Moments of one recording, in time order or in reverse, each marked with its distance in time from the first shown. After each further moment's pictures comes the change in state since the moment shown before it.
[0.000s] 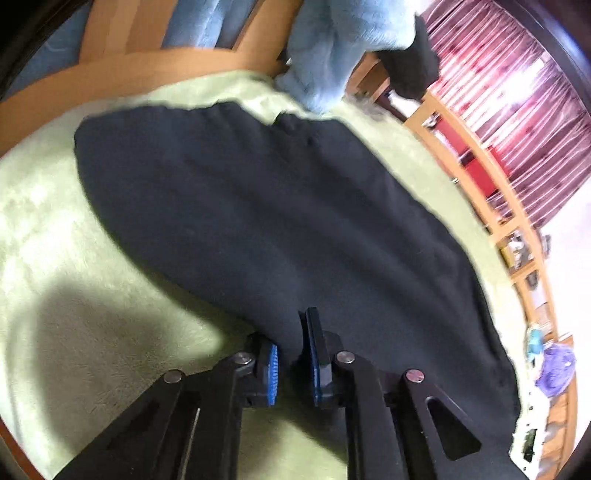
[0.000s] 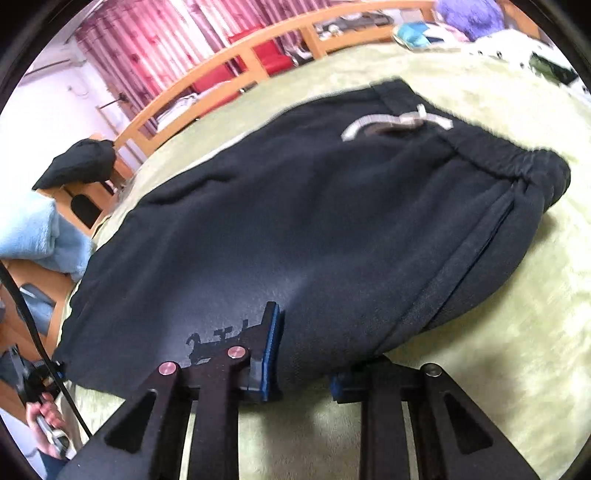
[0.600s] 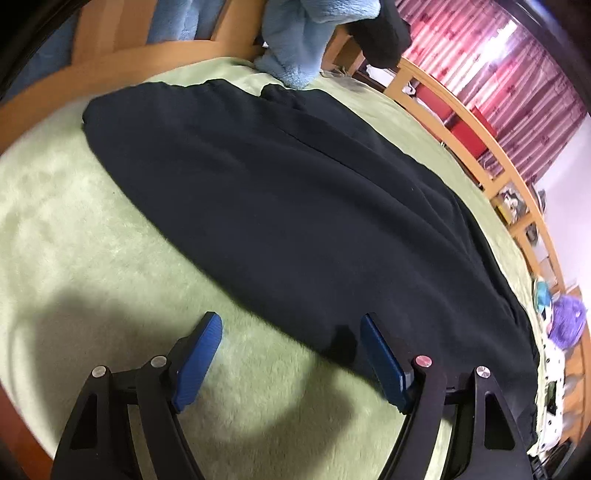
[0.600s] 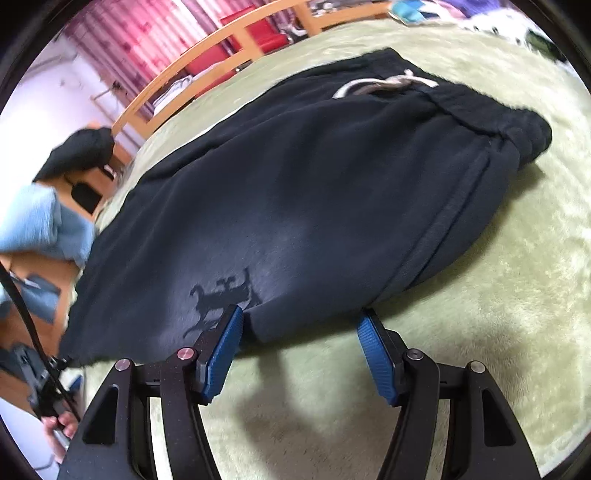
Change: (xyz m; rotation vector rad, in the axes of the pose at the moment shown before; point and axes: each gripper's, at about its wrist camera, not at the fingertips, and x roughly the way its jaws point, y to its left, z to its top) left arm -0.009 0.010 -0.044 0.126 0.065 0.015; right arm -0.009 -0.019 -0.031 0.066 0.106 0.015
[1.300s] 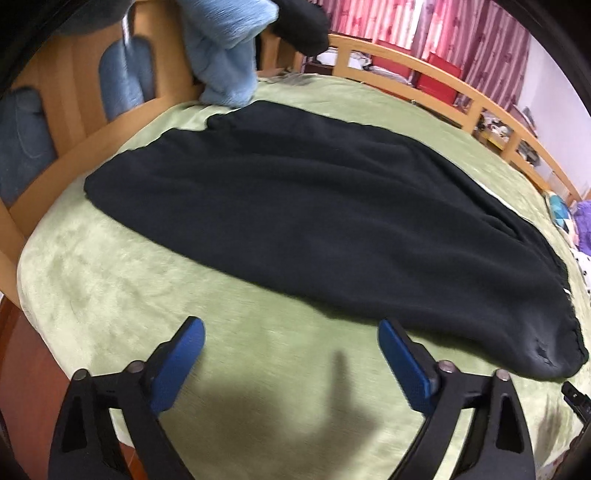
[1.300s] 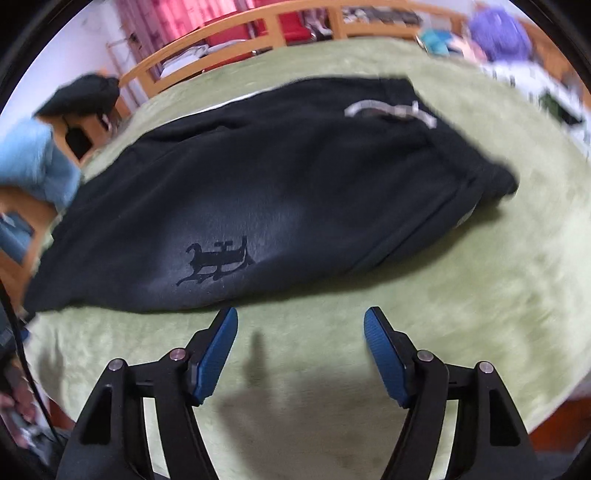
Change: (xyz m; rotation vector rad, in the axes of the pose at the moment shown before) left arm -0.057 -0.065 -0.054 0.306 -0.025 0.161; right arm -0.038 0.026 -0.014 -0.198 0.032 -0.143
